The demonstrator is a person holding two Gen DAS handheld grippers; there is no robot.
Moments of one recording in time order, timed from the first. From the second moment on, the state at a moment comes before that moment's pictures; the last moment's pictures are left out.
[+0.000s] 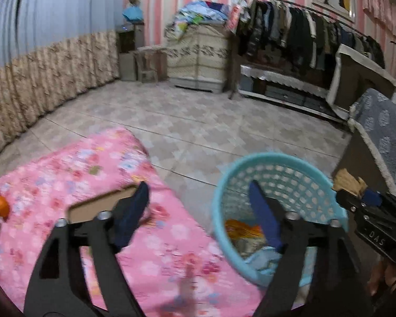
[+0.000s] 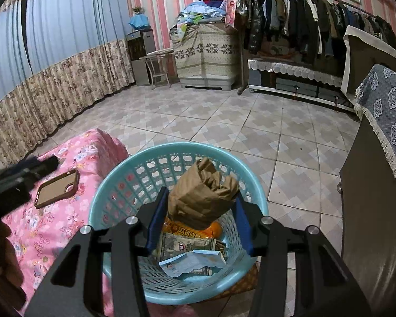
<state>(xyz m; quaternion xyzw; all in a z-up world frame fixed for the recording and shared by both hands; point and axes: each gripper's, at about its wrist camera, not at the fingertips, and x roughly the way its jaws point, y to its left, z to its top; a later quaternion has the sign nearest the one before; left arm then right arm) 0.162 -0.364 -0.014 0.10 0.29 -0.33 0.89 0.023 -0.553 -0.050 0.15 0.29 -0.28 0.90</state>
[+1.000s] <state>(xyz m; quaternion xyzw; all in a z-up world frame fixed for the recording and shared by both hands) 0.206 -0.231 -0.008 0.05 0.30 -0.20 0.93 0.077 -0.519 -0.053 0.11 0.29 -0.30 0.90</state>
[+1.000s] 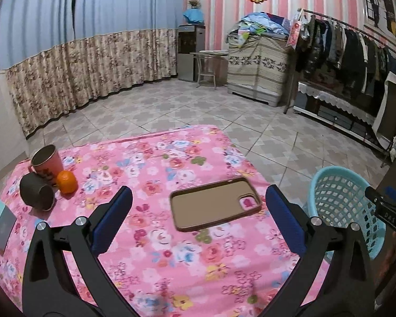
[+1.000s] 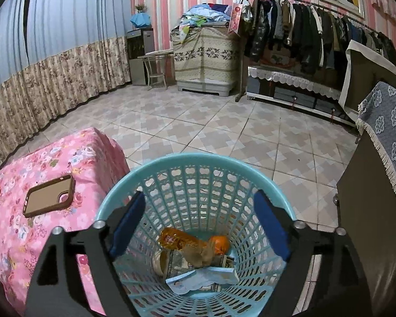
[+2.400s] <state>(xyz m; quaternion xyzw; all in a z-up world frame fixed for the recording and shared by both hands) 0.295 0.036 -0.046 0.02 0.36 -0.02 0.93 0.205 -0.289 -0.023 0.06 0.29 -0.06 0.95</state>
